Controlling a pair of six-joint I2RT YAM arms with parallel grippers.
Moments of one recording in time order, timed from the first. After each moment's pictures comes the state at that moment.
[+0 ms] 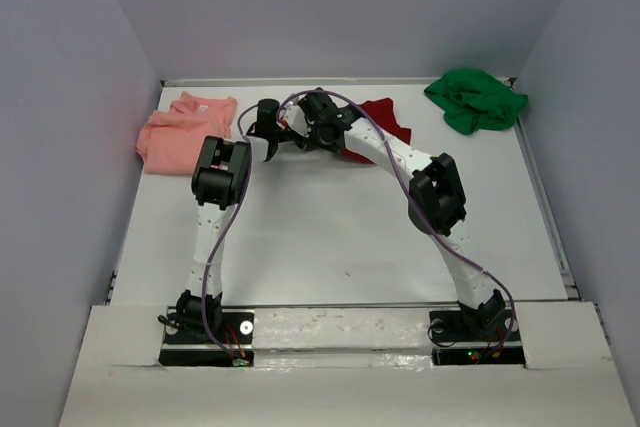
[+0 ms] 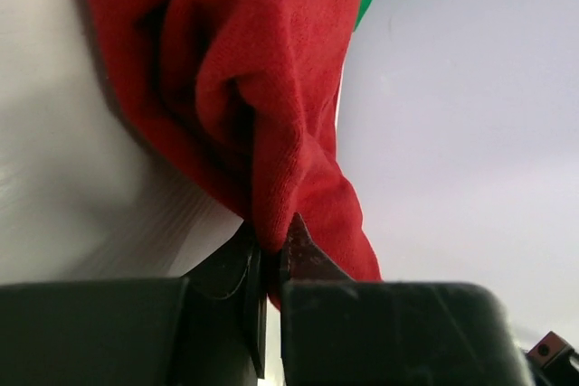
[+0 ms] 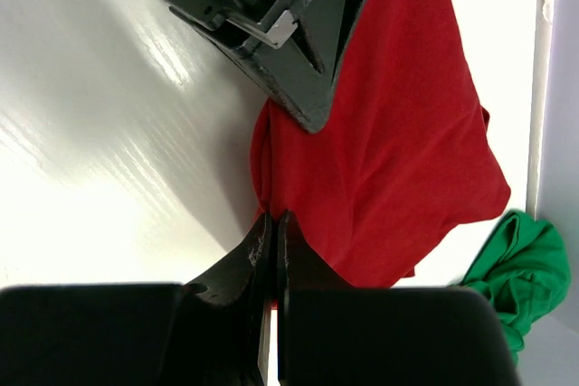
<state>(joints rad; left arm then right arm) -0.24 2.51 1.66 0.48 0.93 -1.22 0.71 2.34 2.18 -0.80 0.30 -0.62</state>
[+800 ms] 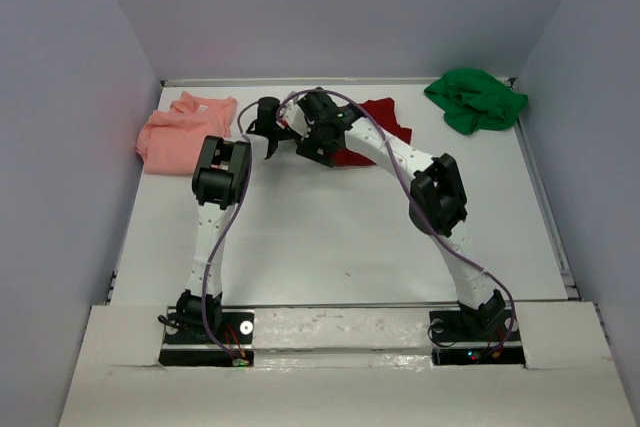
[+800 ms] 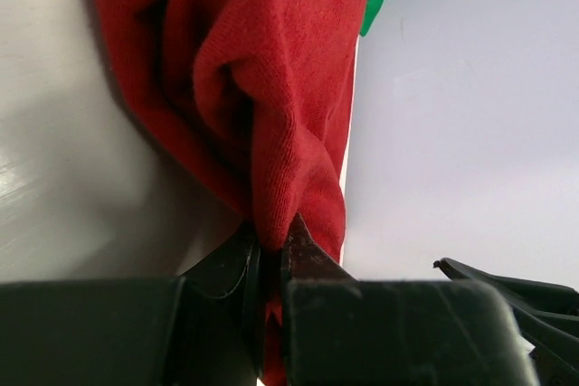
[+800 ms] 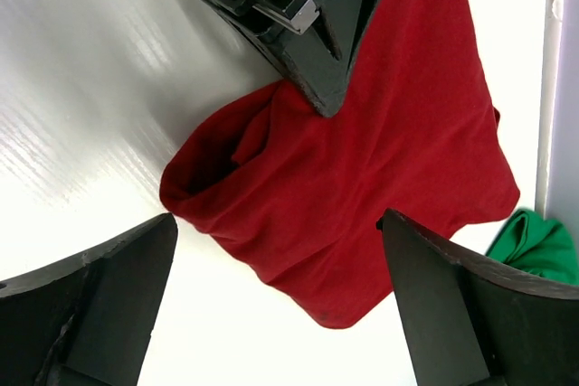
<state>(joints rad) -0.24 2.52 1.70 0.44 0.92 -1.16 0.71 2.33 2.18 -0.82 0.29 -0.60</state>
